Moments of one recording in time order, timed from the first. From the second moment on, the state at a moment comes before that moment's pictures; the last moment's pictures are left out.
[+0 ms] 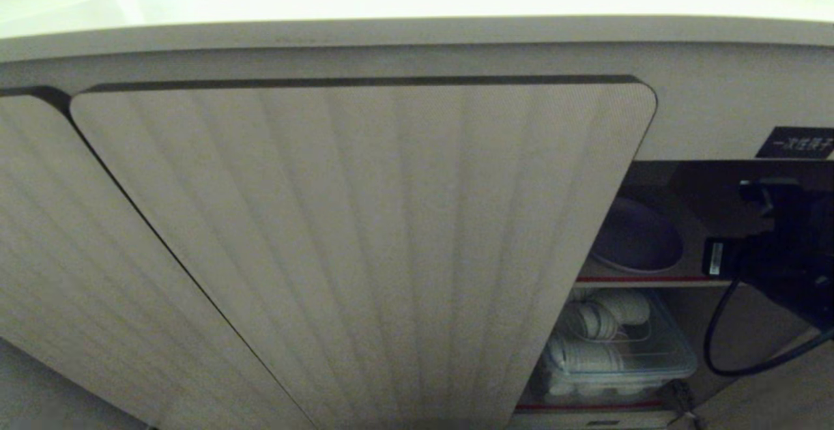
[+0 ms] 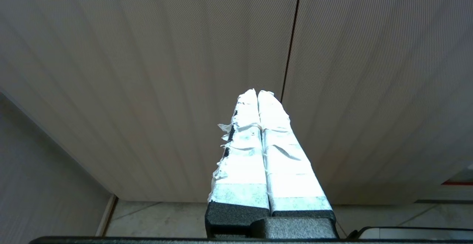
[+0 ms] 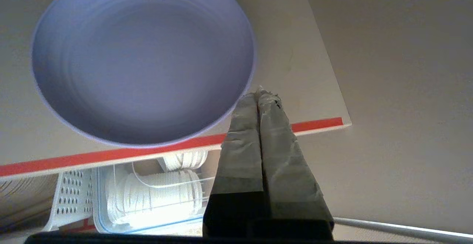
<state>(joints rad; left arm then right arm) 0.00 0.00 0.00 0.00 0.01 0.00 -0.04 1.65 -0.53 -0.82 -0.23 -0.04</state>
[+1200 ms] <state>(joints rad) 0.00 0.00 0.00 0.00 0.01 0.00 0.03 1.25 -0.16 -0.77 -0.08 -0.09</state>
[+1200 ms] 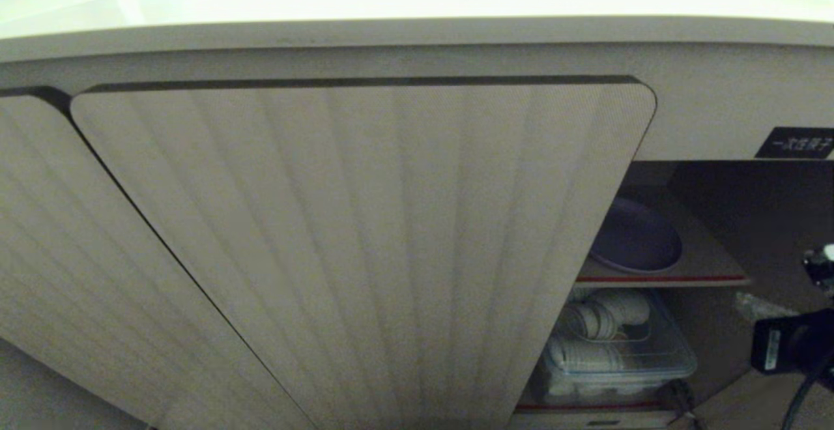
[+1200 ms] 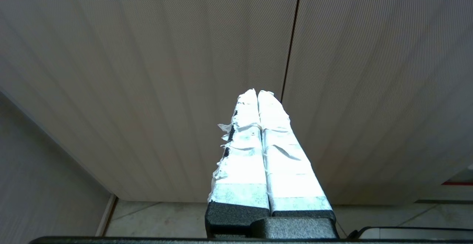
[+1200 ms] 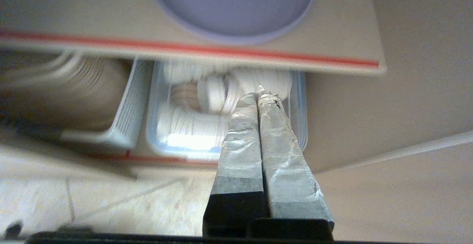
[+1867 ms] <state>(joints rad) 0.00 0.00 0.00 0.00 0.01 0.00 0.02 0.72 -0.04 -0.34 0.01 -0.11</state>
